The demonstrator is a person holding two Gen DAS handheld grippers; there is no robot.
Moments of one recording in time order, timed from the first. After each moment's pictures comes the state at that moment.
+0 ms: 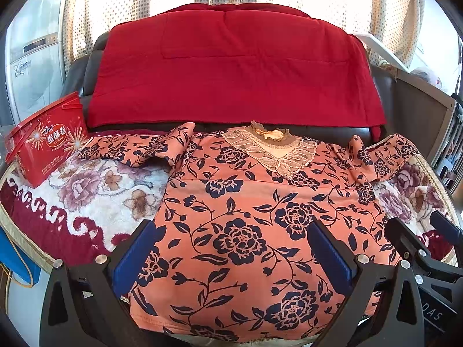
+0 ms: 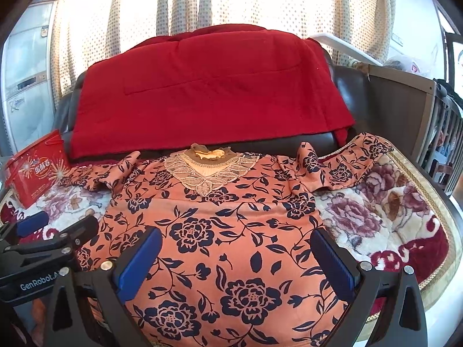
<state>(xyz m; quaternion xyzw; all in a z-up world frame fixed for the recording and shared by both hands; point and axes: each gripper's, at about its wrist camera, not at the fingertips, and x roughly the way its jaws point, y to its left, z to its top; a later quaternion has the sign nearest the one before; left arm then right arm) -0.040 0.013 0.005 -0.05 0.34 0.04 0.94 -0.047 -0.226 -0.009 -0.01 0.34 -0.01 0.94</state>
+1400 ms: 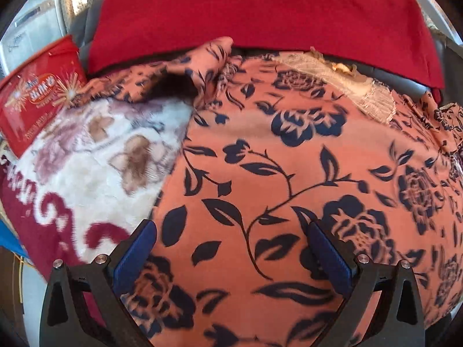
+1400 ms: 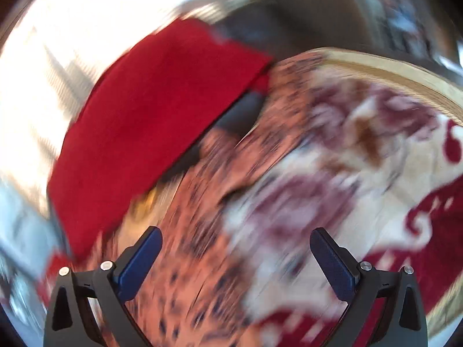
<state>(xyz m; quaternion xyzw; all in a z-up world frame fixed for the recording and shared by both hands) 0.054 0.075 -0.129 -0.05 0.46 0.09 0.88 0.024 -0.507 -0.092 0.36 0.33 -0.07 0.87</state>
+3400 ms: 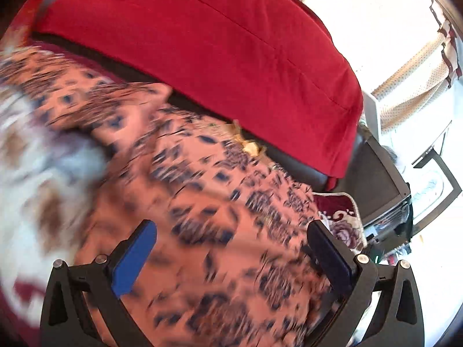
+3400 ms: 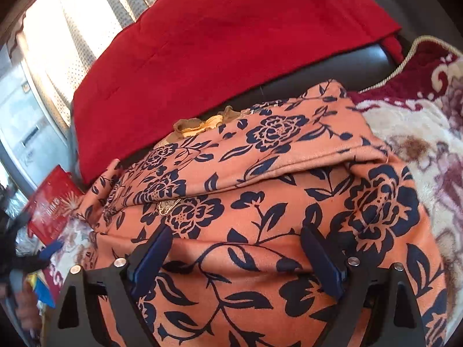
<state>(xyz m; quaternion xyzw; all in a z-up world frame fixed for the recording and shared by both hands) 0.108 0.117 -0.062 -0.31 0.37 -0.13 0.86 0.171 -0.316 -0.120 0.19 0.38 0.12 0.90</state>
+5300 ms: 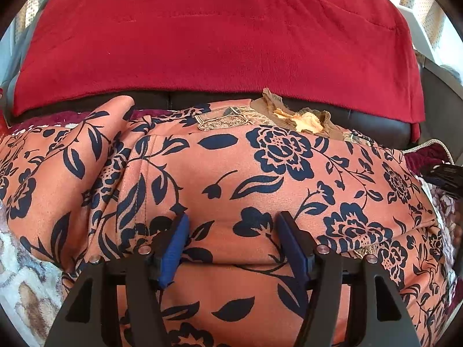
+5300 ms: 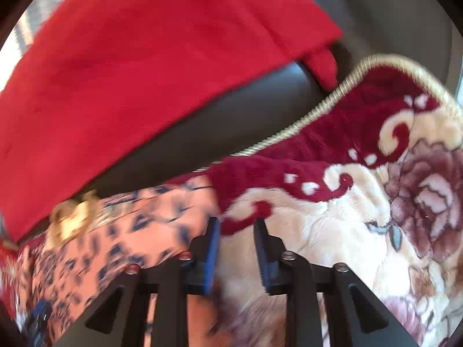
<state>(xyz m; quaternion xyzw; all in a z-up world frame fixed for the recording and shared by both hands) 0.238 0.018 -0.118 -0.07 0.42 -0.02 0.91 0.308 -0.404 -0.097 0.15 0.44 -0.08 0.88</state>
